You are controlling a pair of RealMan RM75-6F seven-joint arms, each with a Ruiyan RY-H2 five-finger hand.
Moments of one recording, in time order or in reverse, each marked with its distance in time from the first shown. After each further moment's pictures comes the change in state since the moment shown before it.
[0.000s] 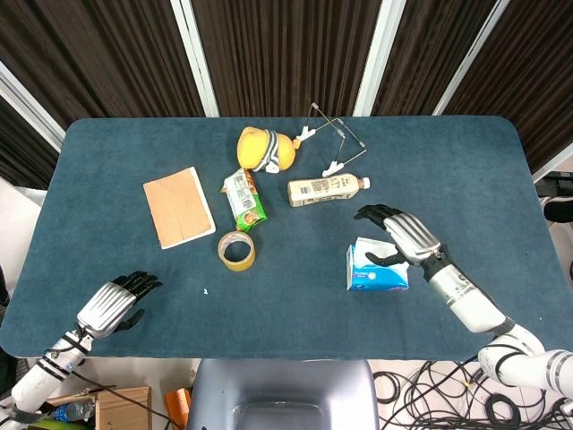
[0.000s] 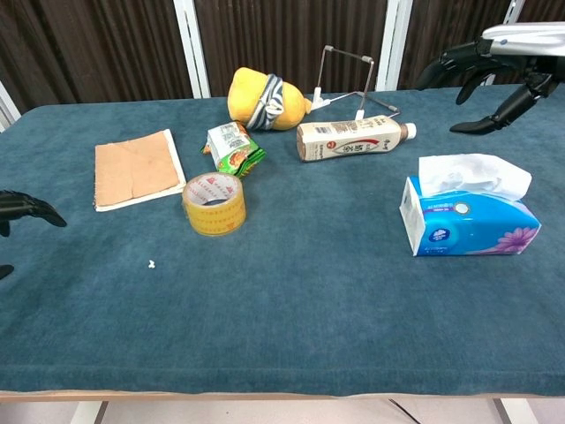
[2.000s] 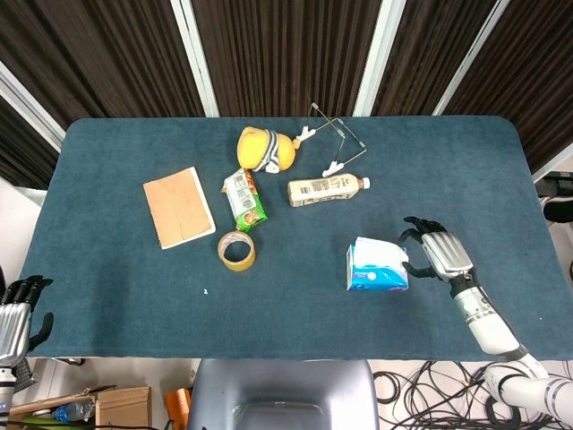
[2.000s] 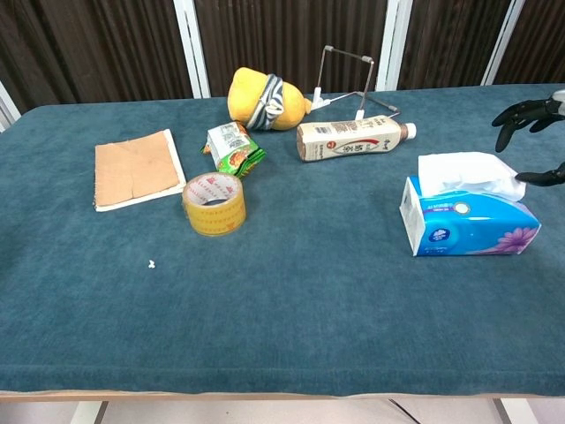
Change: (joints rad) left arm 0.325 0.207 -0.174 -0.456 -0.351 0.188 0.375; right arm -0.173 -0.156 -0.014 0.202 0.059 0.080 -0.137
